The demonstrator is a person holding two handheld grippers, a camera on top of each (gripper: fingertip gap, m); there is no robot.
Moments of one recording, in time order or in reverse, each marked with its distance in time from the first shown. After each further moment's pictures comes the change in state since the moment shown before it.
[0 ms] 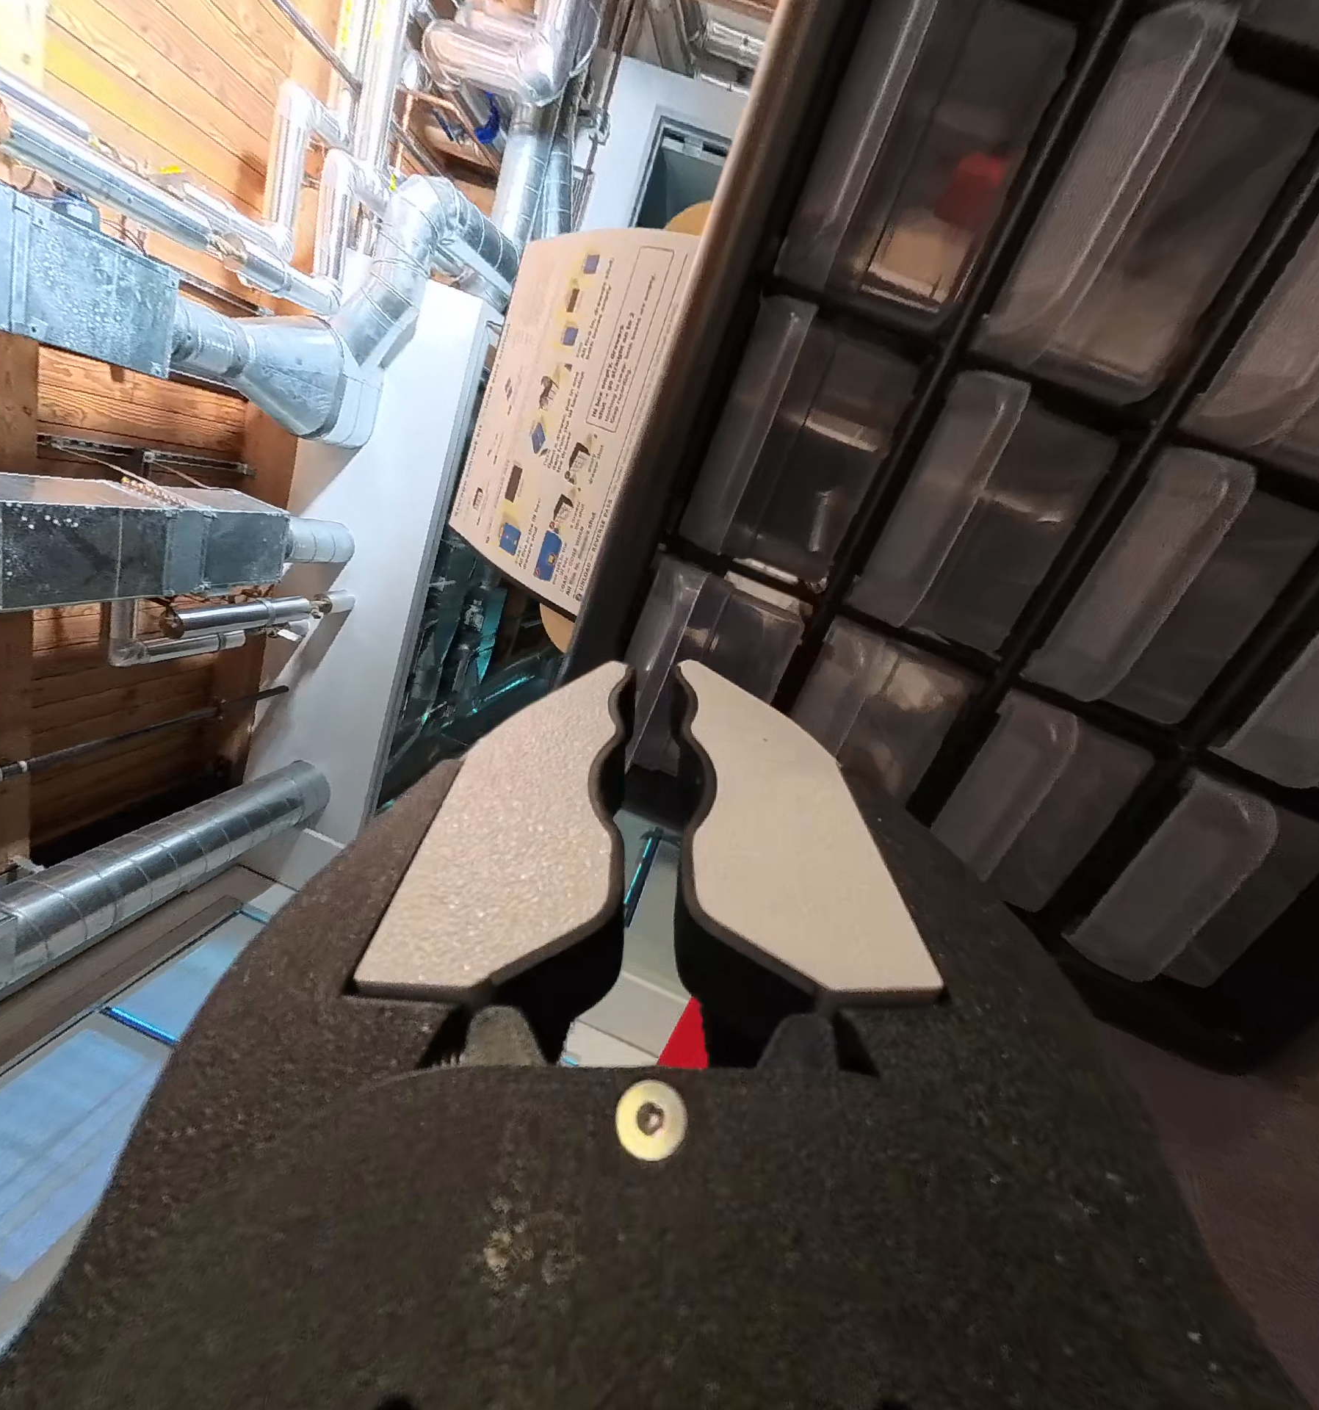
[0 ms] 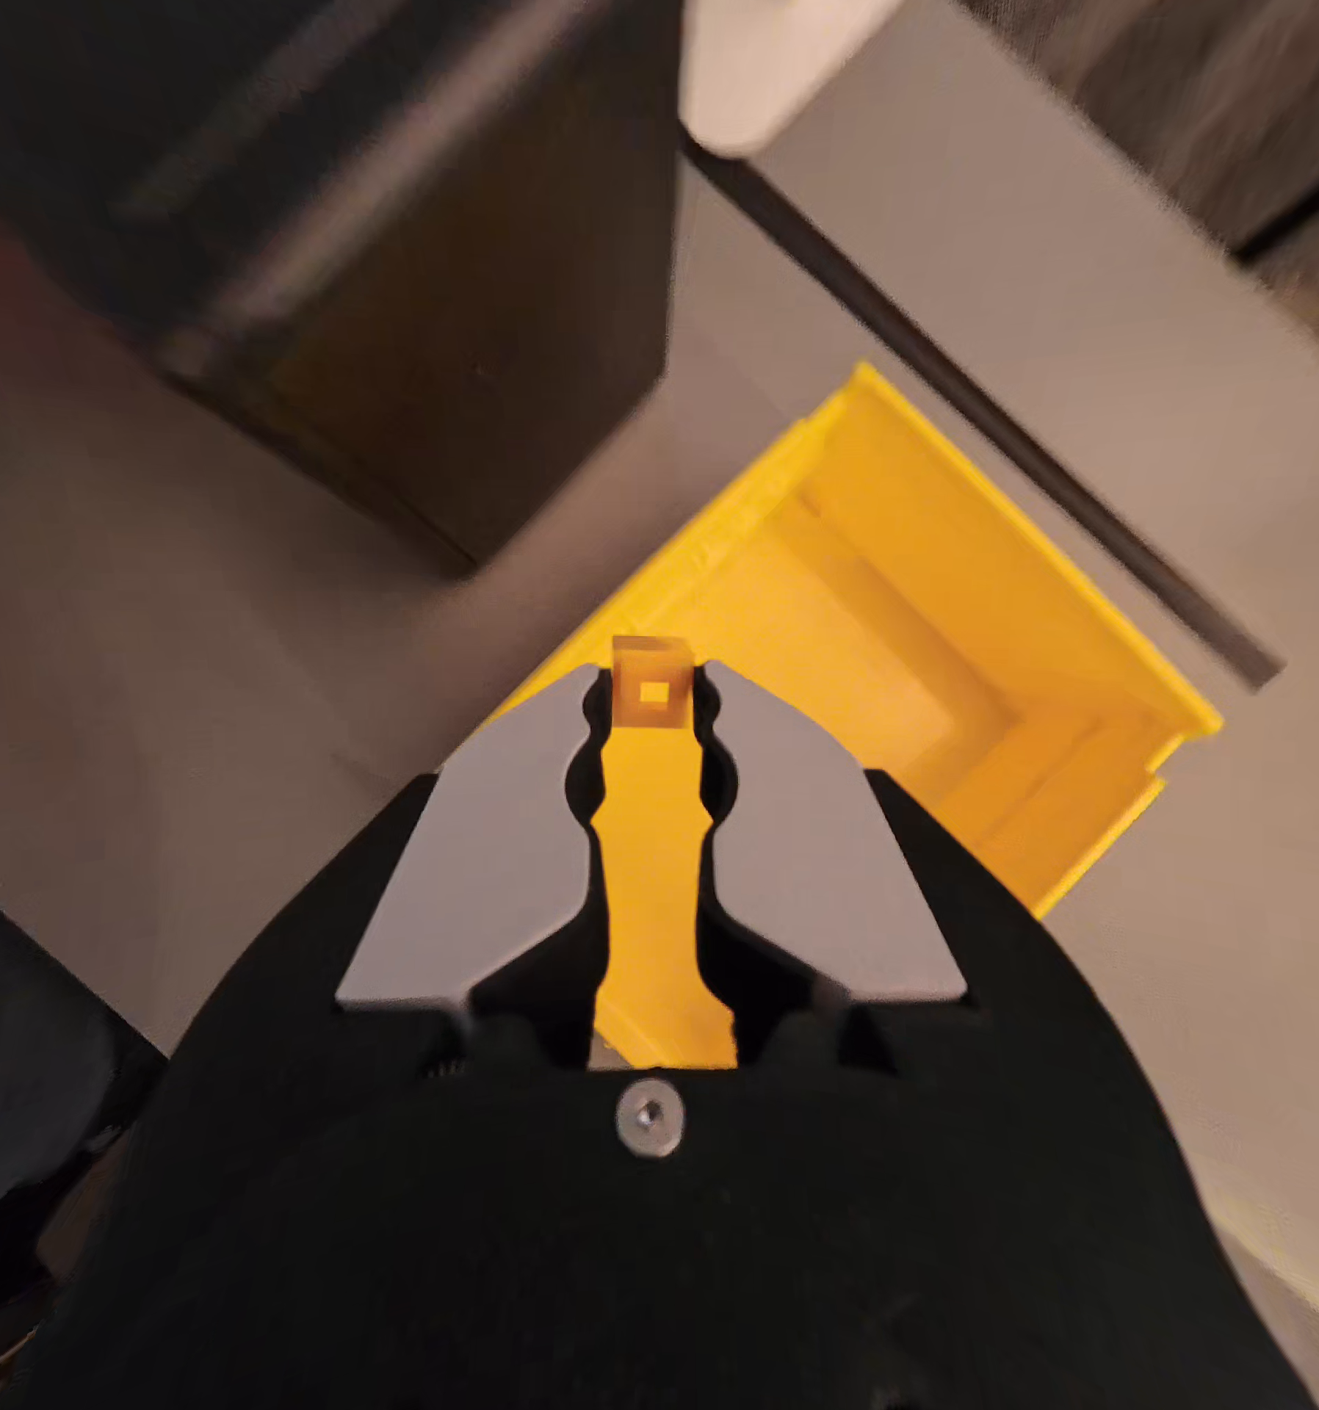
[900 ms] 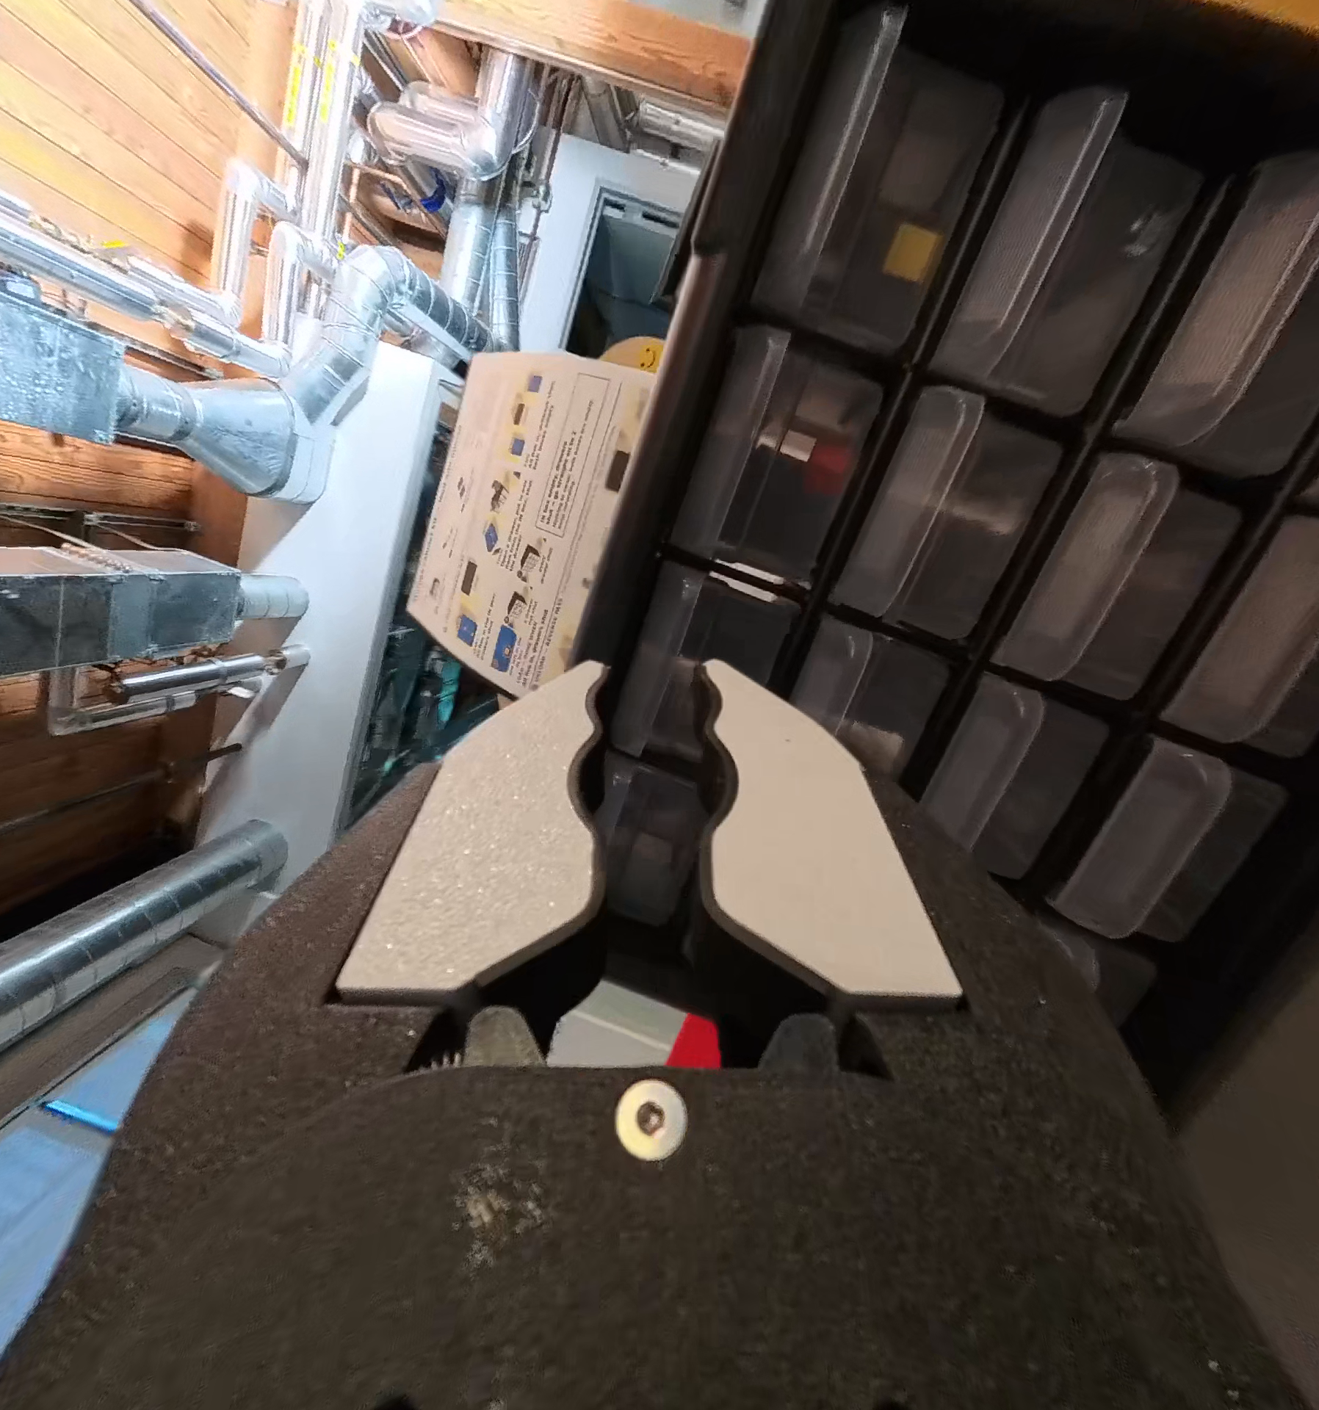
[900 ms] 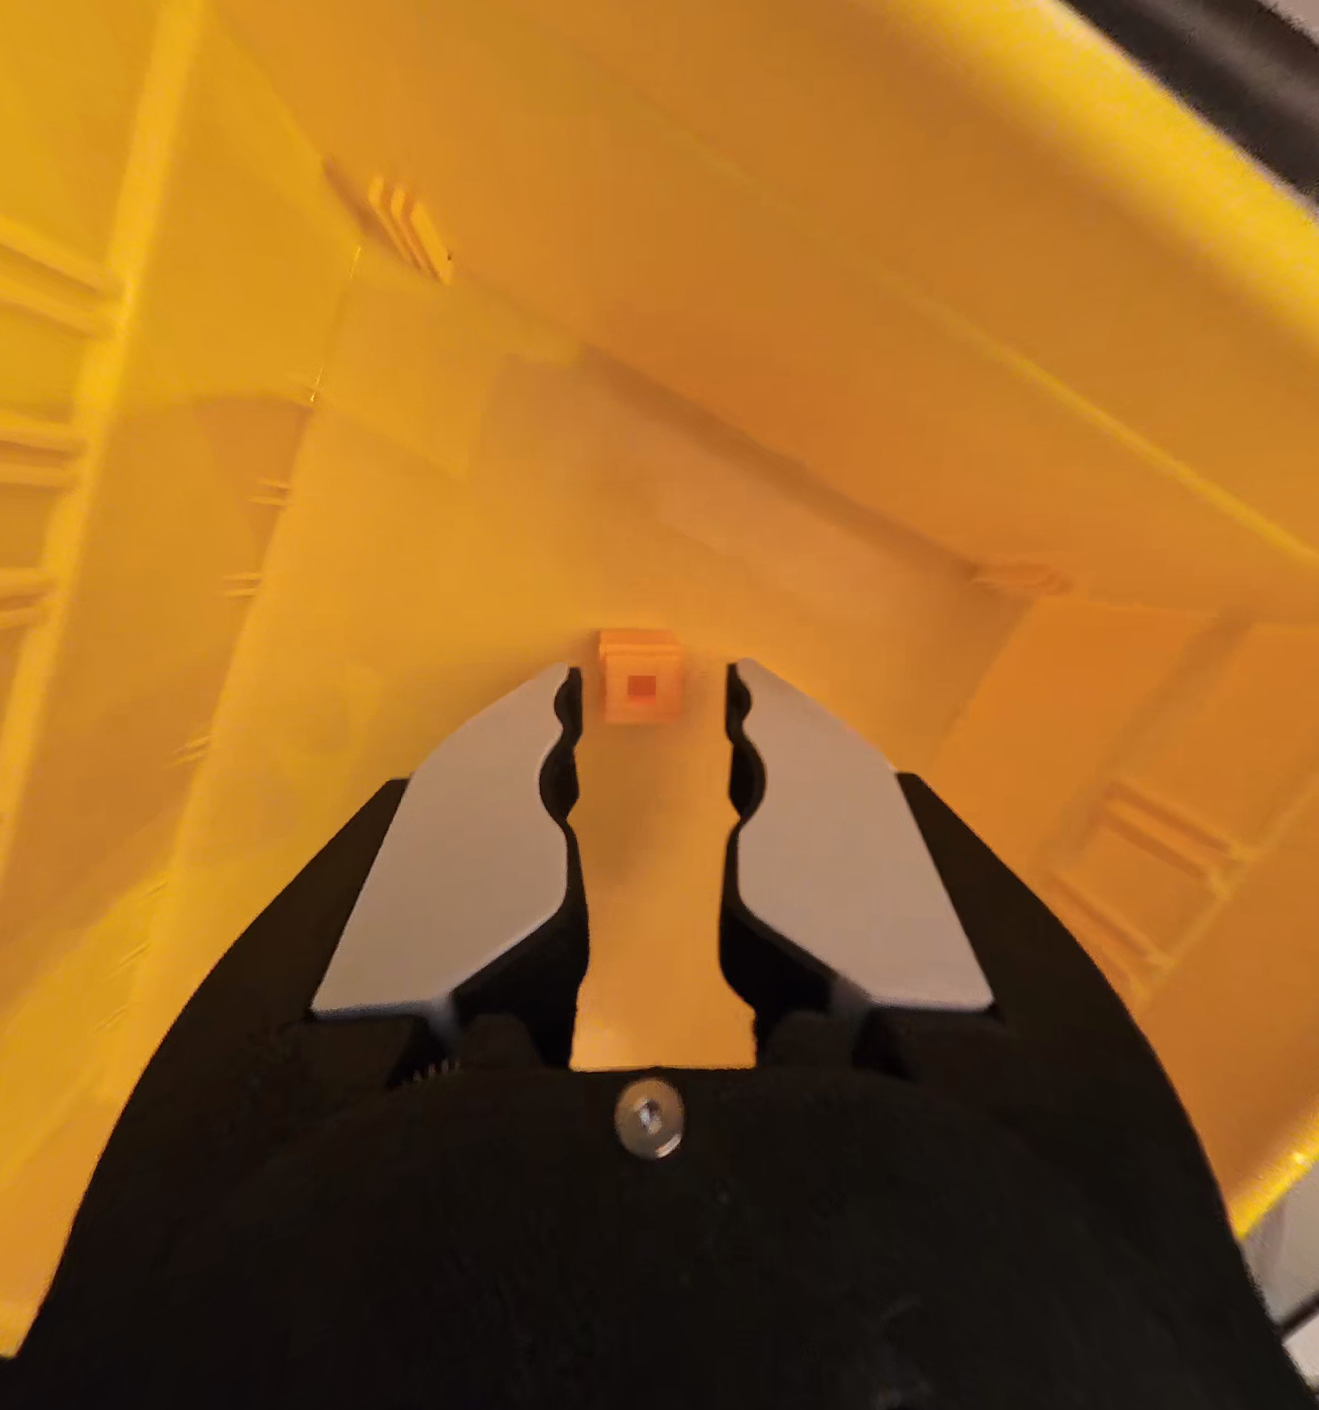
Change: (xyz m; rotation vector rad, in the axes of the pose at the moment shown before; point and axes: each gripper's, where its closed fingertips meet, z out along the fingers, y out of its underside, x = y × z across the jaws) left arm 0.020 -0.059 0.004 0.056 0.064 0.010; right arm 0.111 0.098 0.152 -0.304 0.186 0.271
